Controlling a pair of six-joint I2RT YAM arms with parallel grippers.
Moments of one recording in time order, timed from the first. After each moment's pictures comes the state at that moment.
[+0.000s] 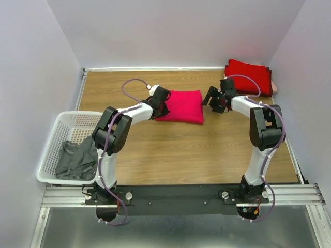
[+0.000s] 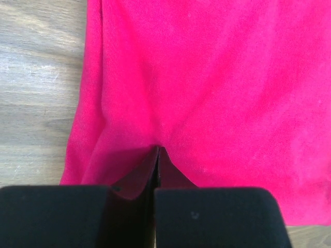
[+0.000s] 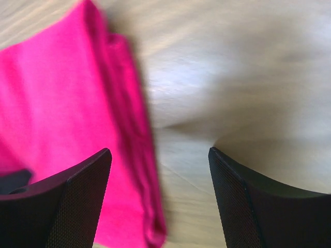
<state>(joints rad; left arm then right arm) -0.53 2.03 1.34 -0.16 -0.17 -0.75 0.17 1.96 1.27 -0.18 -0.13 0.56</state>
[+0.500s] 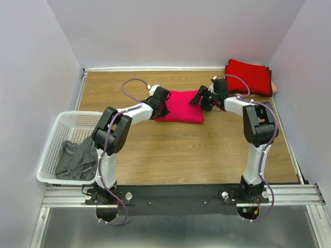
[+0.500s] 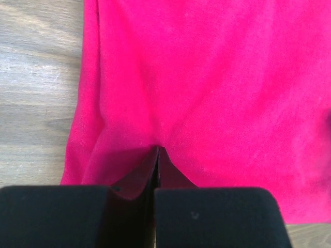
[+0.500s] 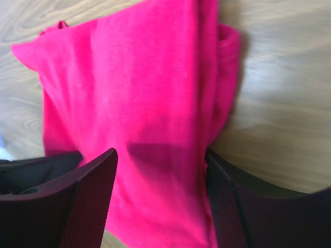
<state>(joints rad) -0.53 2.03 1.34 -0.16 -0.17 -0.74 0.22 2.06 1.30 -0.01 -0.35 0.61</state>
